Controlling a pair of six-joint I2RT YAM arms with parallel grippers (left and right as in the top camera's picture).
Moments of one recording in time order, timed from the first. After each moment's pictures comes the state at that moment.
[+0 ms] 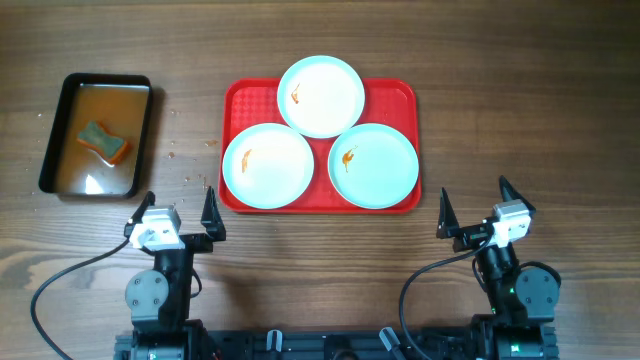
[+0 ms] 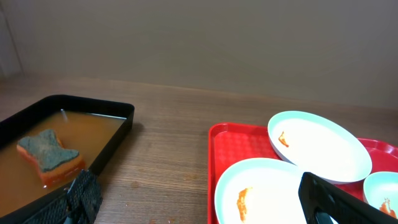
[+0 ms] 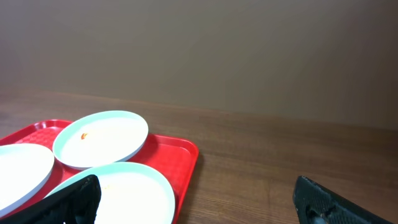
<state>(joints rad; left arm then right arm) 0.03 0.01 0.01 -0.07 0.01 -0.11 -0.02 0.01 0.01 0.01 -0.20 -0.05</state>
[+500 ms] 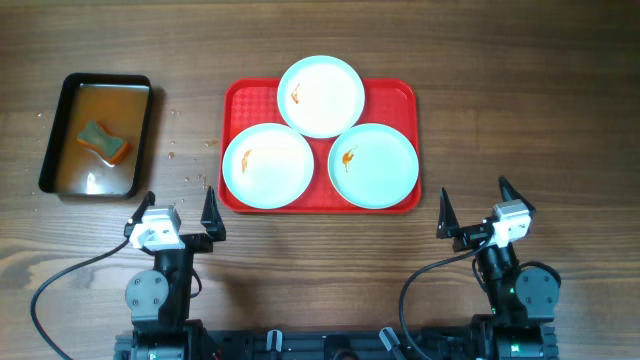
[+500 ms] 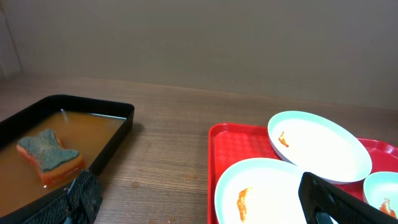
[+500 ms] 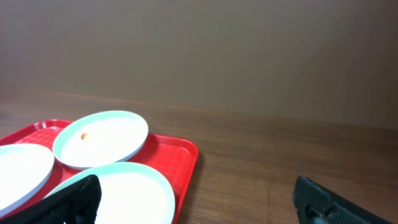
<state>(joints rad) 0.03 0.01 0.01 -0.07 0.01 -0.11 -0.02 0.01 0.01 0.01 -0.20 -0.05</state>
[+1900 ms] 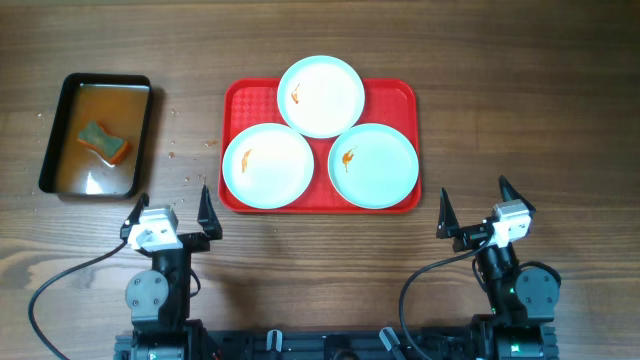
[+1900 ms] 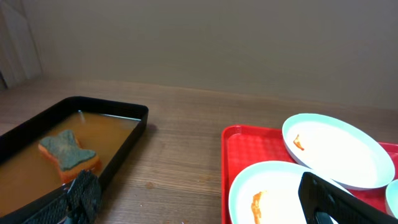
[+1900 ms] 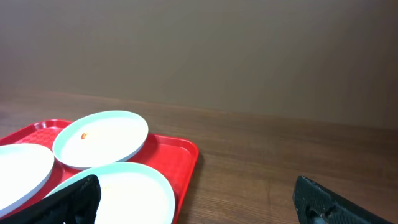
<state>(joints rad) 0.03 0.01 0.01 -0.06 -0.04 -0.10 -0.02 0.01 0.01 0.01 -0.20 -0.05</state>
